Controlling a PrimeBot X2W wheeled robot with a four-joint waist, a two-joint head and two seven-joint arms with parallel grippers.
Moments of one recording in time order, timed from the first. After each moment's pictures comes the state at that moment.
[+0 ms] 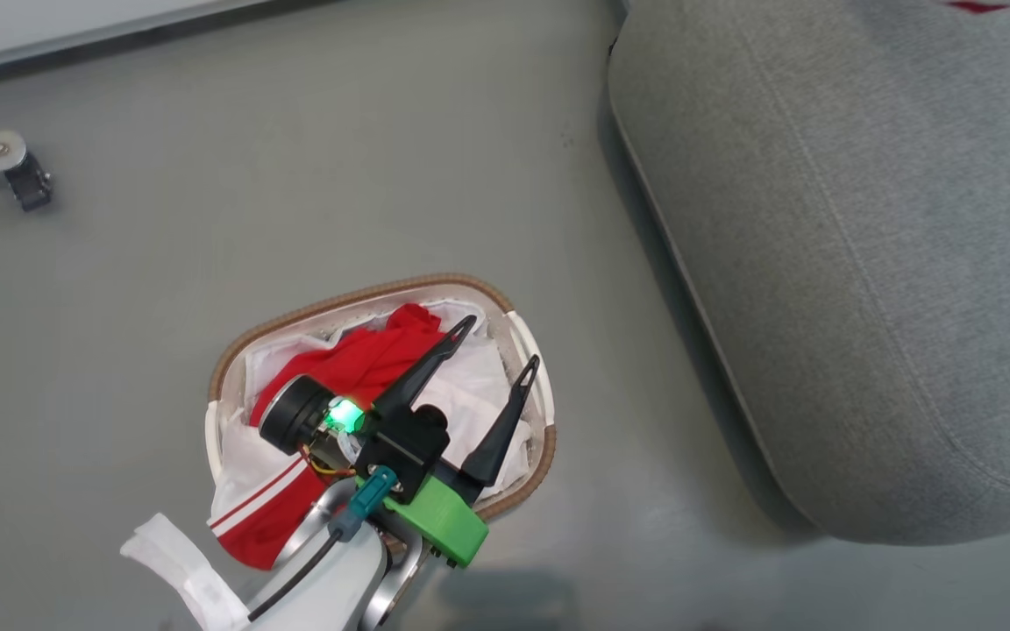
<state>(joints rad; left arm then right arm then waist) -0.41 0.21 -0.73 0.27 -0.26 -0.04 -0.26 -1.28 -0.59 0.00 0.61 0.09 0.13 -0.16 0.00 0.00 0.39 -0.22</state>
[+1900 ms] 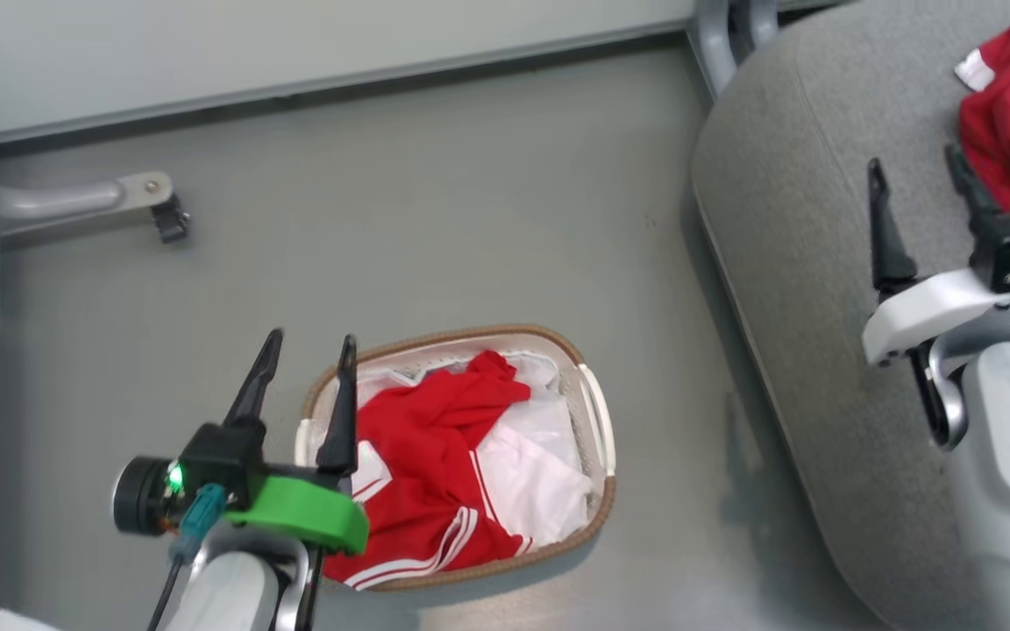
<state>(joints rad) -0.22 0.19 -0.38 0.22 -0.32 0.06 -0.26 -0.56 -0.19 -0.05 0.49 0.01 0.13 -0.26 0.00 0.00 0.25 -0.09</state>
